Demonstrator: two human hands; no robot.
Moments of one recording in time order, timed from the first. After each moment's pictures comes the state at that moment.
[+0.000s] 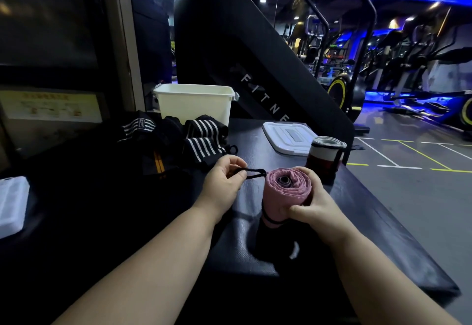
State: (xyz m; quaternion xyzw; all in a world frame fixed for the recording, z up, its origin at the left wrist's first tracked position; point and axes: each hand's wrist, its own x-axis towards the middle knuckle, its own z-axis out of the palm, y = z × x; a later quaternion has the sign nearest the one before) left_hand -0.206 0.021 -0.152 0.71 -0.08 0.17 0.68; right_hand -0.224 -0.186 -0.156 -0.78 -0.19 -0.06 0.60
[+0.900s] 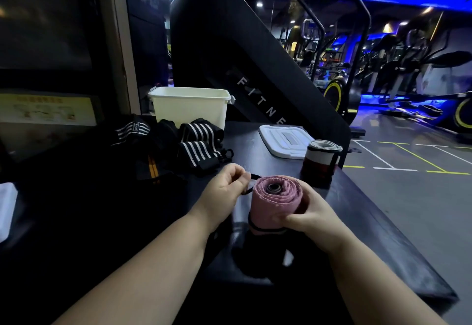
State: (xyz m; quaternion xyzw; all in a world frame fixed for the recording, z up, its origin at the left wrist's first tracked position) left_hand -0.218 0.018 -0.145 0.73 -0.15 0.10 0.66; right_hand -0.229 -0.183 -0.150 -0.74 -0.24 -0.02 0.62
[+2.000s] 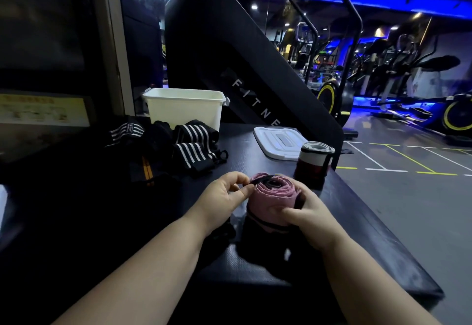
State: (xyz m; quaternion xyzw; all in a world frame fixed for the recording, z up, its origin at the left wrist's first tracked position) left_hand -0.217 0.014 -0.149 0.76 -0.14 0.07 0.63; right_hand -0.227 -0.187 -0.153 -0.74 -0.18 -0.03 0.65
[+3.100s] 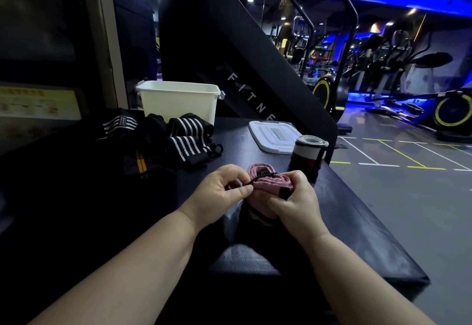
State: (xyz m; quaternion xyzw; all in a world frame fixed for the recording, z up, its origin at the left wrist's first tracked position) left_hand -0.225 0.017 -0.147 0.76 -0.25 0.12 0.60; right_hand -0.241 -0.164 -0.148 -0.81 -0.09 -0.20 0.54
